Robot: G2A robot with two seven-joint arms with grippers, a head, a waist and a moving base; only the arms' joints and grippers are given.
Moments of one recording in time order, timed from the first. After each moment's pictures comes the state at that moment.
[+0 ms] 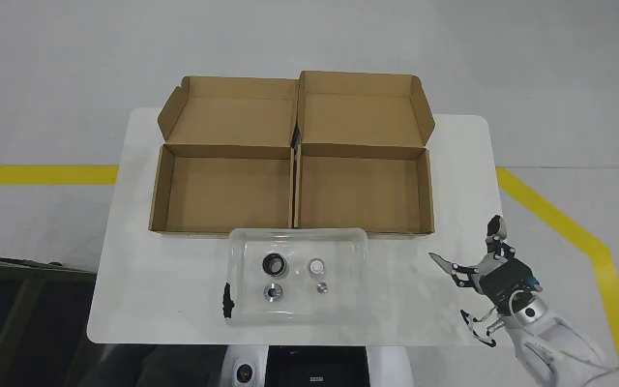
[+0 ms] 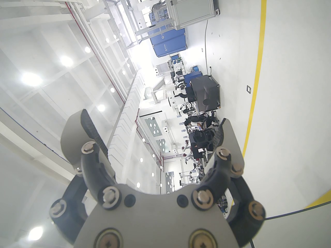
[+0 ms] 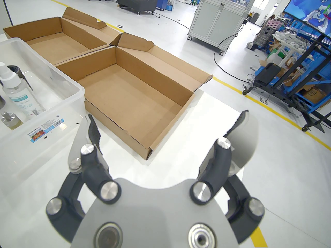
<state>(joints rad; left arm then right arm) -0.36 -0.19 -0.39 -1.44 1.98 -0.36 0.13 -1.91 -1.24 1.85 -2.01 -1.58 -0.59 -0.36</state>
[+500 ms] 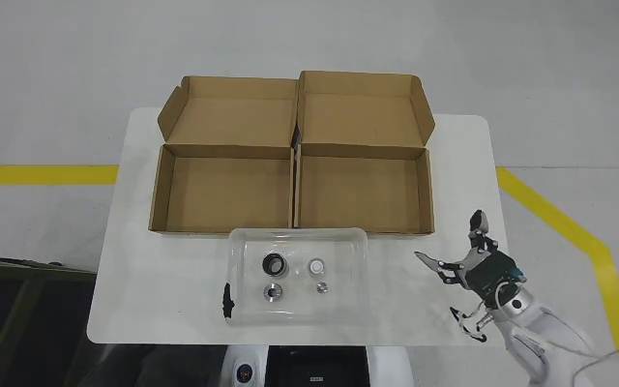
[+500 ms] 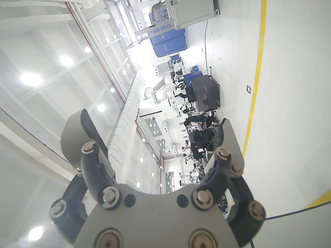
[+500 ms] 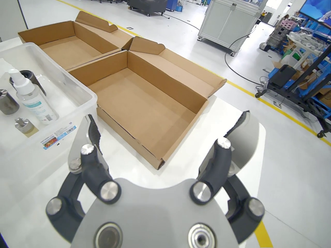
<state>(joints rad) -0.36 -0.19 -0.39 -1.44 1.98 -0.36 0.13 -1.84 -1.24 1.77 -2.02 -1.54 -0.65 -0.27</state>
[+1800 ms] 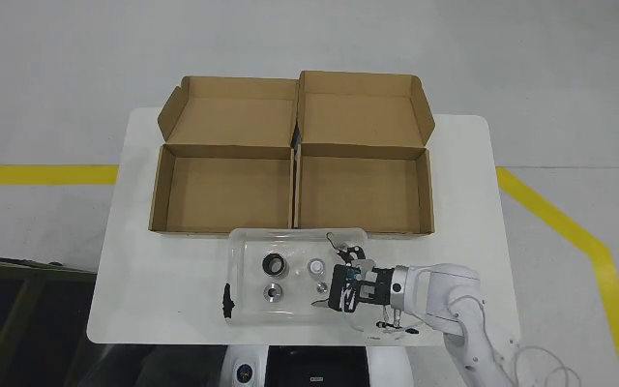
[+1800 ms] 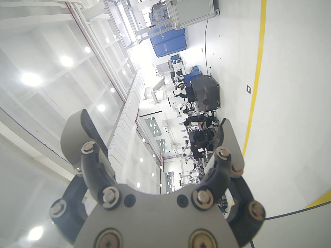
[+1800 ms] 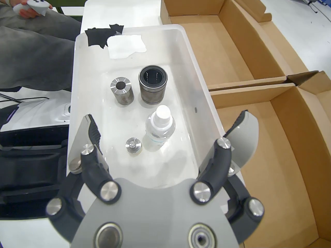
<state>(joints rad) -0.36 -0.19 -0.39 -1.44 1.98 -0.36 0.13 -1.47 -1.22 1.21 -2.02 -1.46 -0.94 0.37</state>
